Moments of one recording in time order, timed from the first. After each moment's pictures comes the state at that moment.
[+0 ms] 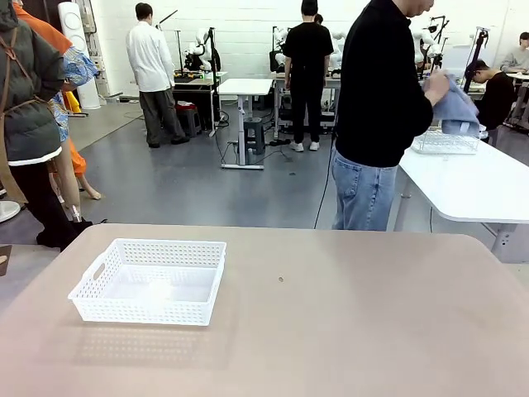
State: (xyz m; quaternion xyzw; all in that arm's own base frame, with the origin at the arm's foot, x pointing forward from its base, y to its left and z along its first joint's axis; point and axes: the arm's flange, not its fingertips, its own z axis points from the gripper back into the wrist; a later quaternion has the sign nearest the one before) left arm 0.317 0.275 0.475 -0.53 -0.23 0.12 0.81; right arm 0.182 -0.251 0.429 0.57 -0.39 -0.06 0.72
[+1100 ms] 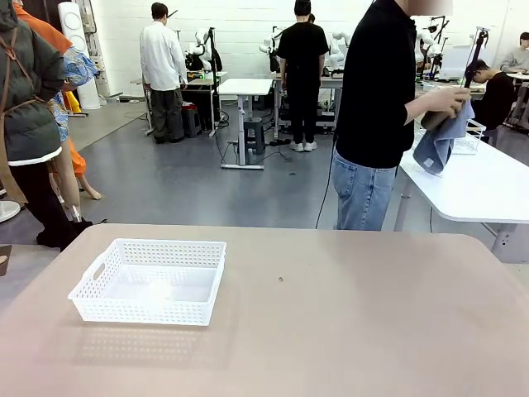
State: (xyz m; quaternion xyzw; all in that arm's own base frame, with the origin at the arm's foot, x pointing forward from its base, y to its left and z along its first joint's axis) left arm 0.317 0.275 0.475 -0.53 -0.23 0.12 0.81; right arm 0.181 -0.251 0.429 0.57 -0.39 -0.06 0.72
